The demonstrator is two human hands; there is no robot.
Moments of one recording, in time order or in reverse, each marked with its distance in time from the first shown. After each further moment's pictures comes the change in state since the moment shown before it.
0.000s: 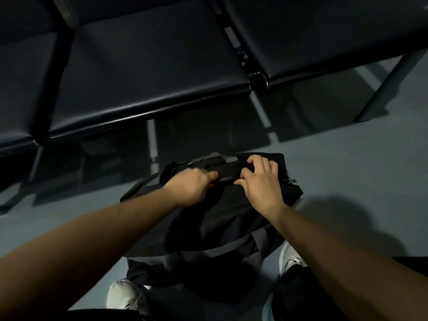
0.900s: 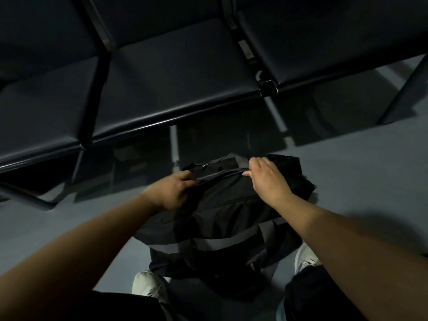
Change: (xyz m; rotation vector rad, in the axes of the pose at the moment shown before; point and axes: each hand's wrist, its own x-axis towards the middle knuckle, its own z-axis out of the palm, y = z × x) left_hand -0.077 -0.053 -0.007 -0.031 -0.093 -0.080; right_hand 0.020 -0.017 -0.026 0.236 -0.092 -0.023
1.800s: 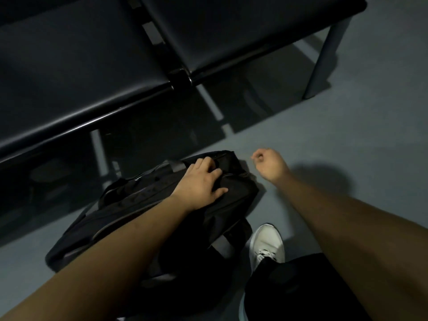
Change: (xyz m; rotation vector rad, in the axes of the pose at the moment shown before) left_hand 0.181 0.169 0.030 0.015 0.209 0.214; right_hand -0.025 0.189 -0.020 0.334 -0.109 0.764
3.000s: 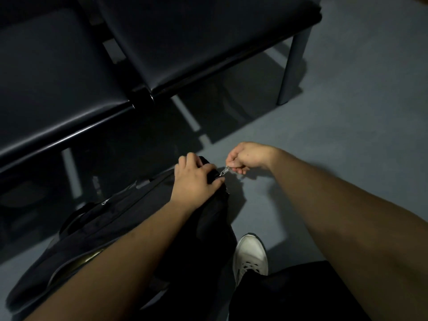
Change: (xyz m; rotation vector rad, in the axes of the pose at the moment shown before) left_hand 0.052 0.052 -0.012 -0.127 0.242 -0.214; right_hand 0.030 -0.027 -0.073 0.147 -0.585 0.013
